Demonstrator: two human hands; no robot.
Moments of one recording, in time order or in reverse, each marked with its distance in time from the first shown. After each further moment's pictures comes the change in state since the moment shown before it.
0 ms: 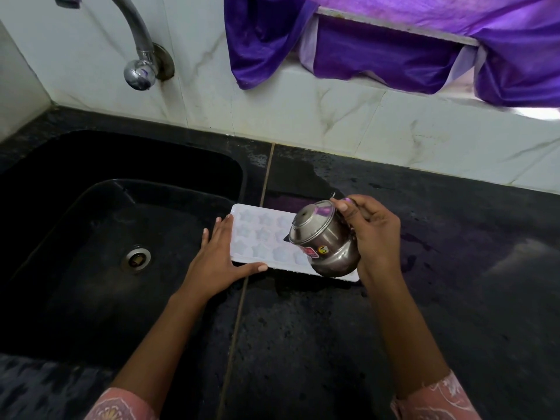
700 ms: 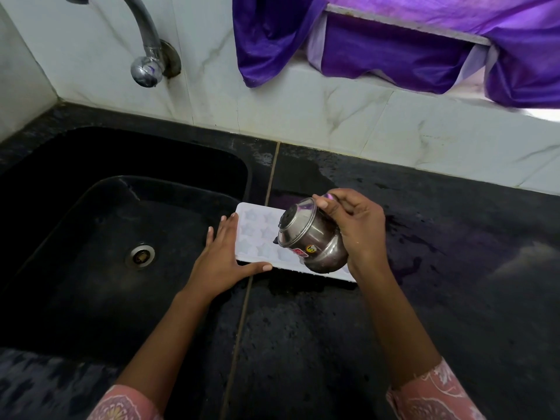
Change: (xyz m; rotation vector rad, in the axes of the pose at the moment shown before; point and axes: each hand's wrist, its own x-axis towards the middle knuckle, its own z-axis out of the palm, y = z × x) left_hand 0.001 -0.002 0.000 0.013 0.002 -0.001; right_hand 0.003 0.000 0.023 -0.083 -0.116 -0.012
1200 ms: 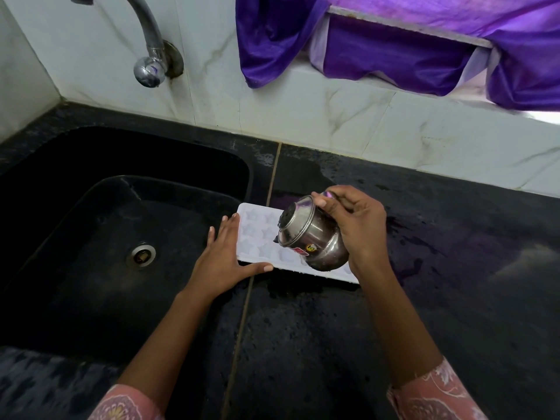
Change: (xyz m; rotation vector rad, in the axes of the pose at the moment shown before) left_hand -0.004 0.010 -0.007 0.015 -0.026 -0.049; right_hand 0.002 -0.004 0.003 -0.072 -0.030 -0.050
